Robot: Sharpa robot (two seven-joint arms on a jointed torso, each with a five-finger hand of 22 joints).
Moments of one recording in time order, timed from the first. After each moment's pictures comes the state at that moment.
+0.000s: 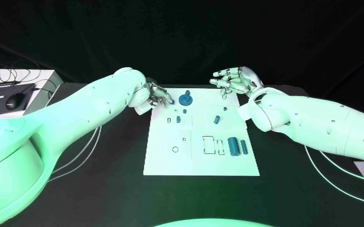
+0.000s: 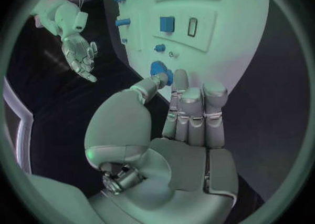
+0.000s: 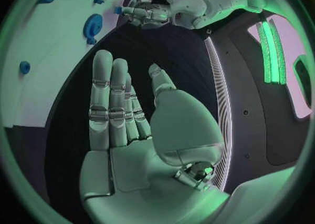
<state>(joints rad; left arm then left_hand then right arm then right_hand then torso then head) 1.27 -0.30 0.04 0.76 -0.82 0.13 -0.47 1.09 -0.10 0.55 -0.07 0.36 1.02 0.05 0.45 0.33 1.22 -0.04 0.70 0.44 1.37 -0.09 1.17 0.89 0.11 1.28 -0.11 1.04 1.22 1.20 -0.77 -0.09 1.30 -0.46 -0.52 0.32 1.23 -0.02 -0.07 -0.04 0.34 0.89 0.17 0.16 0.07 0.95 0.09 0.78 0.34 1.32 0.01 0.49 0.56 0.15 1.45 -0.01 0.19 0.89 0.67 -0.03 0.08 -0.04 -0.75</state>
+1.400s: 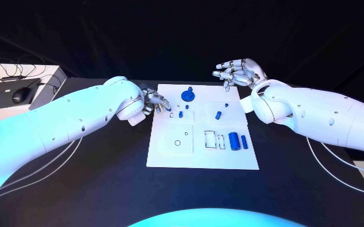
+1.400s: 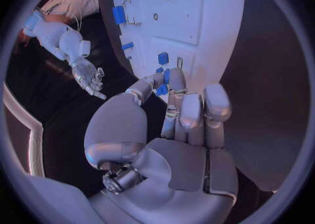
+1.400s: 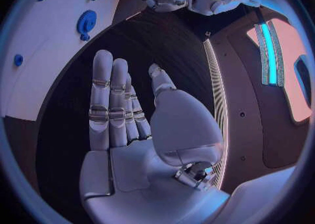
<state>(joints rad) 1.23 -0.53 -0.02 1.20 -0.89 -0.05 -0.54 1.00 -0.08 0.49 -0.14 0.49 1.13 0.04 0.37 0.33 1.34 -0.06 0.66 0.51 1.42 -0.10 1.25 1.11 0.07 1.34 -0.12 1.15 1.28 1.20 -0.78 -0.09 1.29 -0.46 -0.52 0.32 1.23 -0.02 -0.07 -0.04 0.34 0.89 0.17 0.16 0.07 0.95 0.08 0.78 0.34 1.32 0.01 0.49 0.56 0.16 1.45 -0.01 0.19 0.89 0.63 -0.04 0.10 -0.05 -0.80</state>
